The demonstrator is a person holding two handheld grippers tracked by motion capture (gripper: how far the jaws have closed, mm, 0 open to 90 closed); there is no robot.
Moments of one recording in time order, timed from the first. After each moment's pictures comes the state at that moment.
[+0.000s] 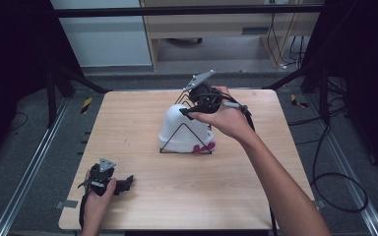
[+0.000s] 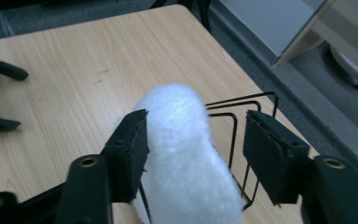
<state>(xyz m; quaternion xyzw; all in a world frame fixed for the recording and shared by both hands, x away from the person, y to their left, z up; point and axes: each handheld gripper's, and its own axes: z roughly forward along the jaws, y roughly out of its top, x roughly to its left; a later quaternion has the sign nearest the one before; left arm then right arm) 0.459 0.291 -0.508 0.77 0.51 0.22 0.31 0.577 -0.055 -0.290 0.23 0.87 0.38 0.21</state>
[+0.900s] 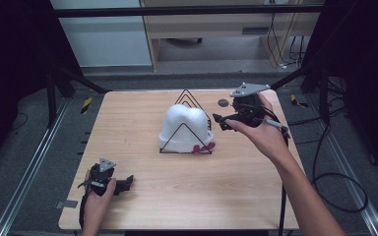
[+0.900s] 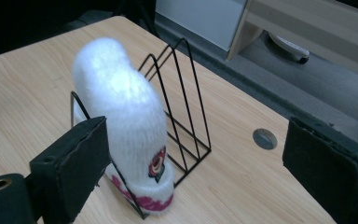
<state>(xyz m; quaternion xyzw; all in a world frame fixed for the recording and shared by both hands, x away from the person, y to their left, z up) 0.459 0.291 -0.508 0.77 0.51 0.22 0.31 0.536 -0.152 -0.300 0.34 0.80 0.42 0.26</state>
